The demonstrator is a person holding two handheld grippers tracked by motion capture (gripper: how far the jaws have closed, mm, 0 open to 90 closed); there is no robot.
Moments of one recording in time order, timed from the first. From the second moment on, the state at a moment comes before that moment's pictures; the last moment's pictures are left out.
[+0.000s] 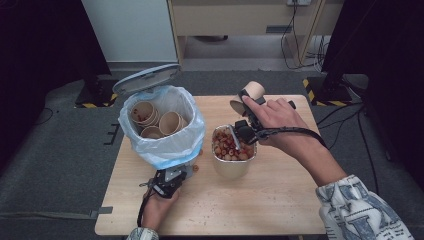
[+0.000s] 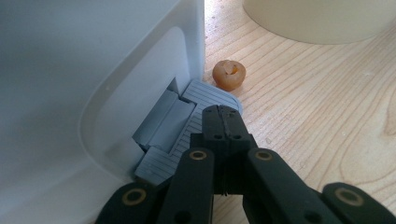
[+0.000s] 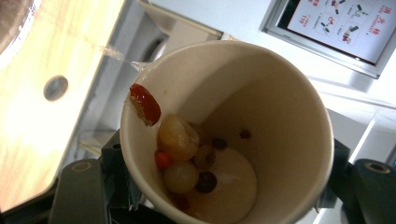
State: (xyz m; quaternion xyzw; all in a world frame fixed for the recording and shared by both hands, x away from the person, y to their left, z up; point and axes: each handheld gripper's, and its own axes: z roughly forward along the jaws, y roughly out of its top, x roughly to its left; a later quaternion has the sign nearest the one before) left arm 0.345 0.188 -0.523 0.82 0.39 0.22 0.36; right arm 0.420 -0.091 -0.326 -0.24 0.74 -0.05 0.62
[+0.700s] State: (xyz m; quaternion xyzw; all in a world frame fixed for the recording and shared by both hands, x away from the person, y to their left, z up) left arm 0.345 0.188 -0.523 0.82 0.39 0.22 0.36; right arm 0.419 -0.091 -0.340 -0.26 0.75 -0.07 0.61
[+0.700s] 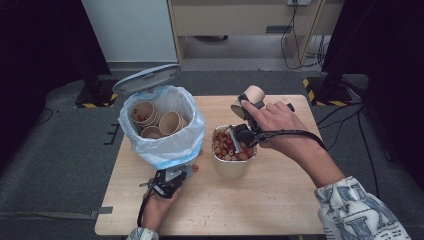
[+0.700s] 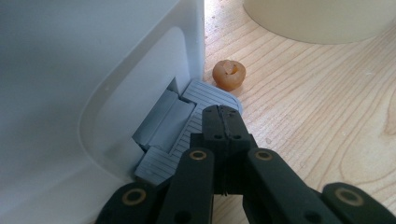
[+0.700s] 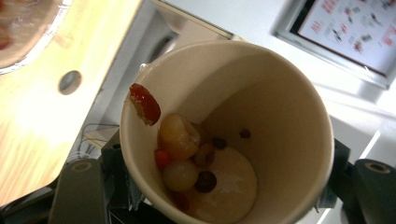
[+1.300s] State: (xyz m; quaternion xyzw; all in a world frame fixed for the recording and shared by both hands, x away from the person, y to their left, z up) left arm 0.345 0.188 -0.523 0.82 0.39 0.22 0.36; right arm 0.415 -0.075 -0.368 -0.31 0.74 -0.12 0.59
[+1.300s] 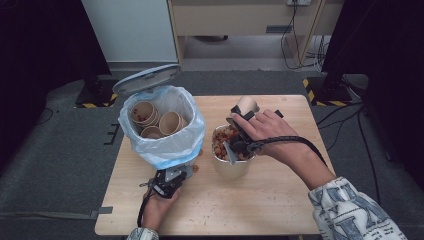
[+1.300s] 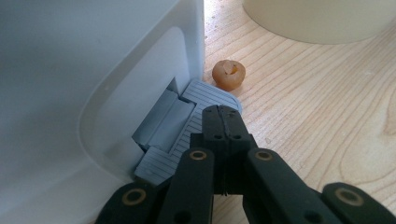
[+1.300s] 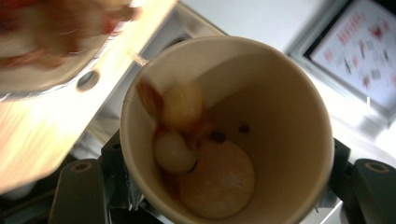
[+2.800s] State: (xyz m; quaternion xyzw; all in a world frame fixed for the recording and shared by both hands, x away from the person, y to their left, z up) left arm 0.345 0.188 -0.523 0.82 0.39 0.22 0.36; right arm 0.446 -0.136 -0.342 -0.06 0.84 0.12 0.53
